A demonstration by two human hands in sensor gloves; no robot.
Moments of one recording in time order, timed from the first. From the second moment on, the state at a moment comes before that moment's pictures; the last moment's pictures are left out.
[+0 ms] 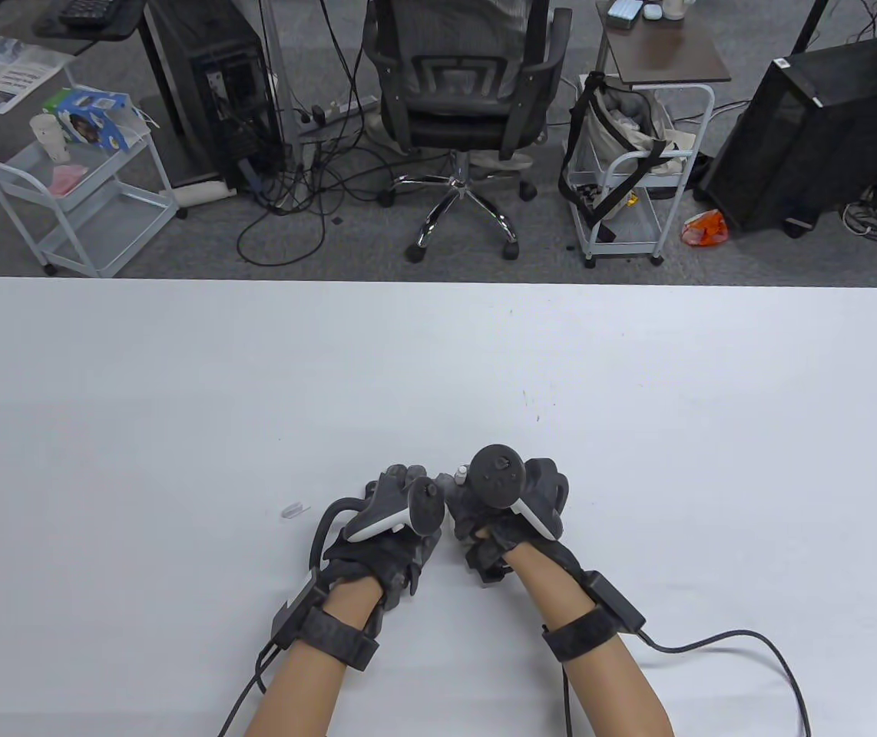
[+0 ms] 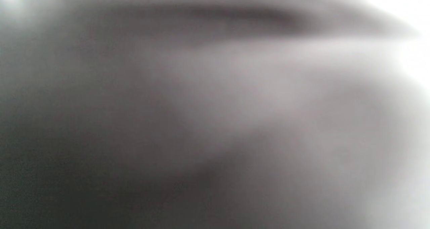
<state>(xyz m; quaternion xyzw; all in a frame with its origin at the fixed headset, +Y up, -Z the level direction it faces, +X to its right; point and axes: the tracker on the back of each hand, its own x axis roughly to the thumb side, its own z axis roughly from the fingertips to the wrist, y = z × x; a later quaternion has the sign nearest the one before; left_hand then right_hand) -0.083 -0.797 -0.347 -0.27 -0.13 0.02 0.95 0.069 -0.747 -0.373 0.09 -0.07 0.97 0.22</state>
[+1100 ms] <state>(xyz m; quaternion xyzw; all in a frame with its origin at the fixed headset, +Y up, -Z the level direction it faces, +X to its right) -0.083 -0.797 -0.347 -0.27 -0.13 0.02 0.95 0.064 -0.748 -0.373 0.10 -0.07 0.97 0.23</state>
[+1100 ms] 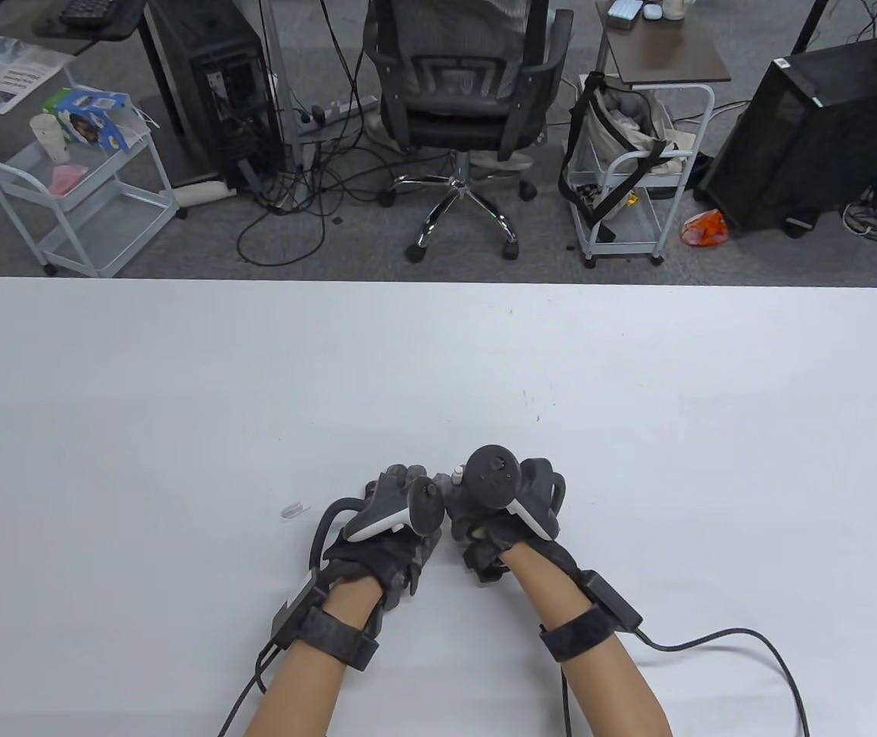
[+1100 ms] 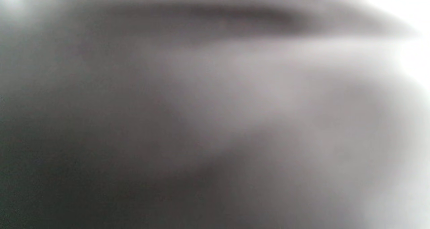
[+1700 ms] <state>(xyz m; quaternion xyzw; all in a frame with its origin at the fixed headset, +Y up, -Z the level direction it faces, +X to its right) -0.083 -0.797 -0.347 -0.28 -0.13 0.02 0.95 0.070 -0.748 -0.374 0.08 -0.08 0.97 0.23</state>
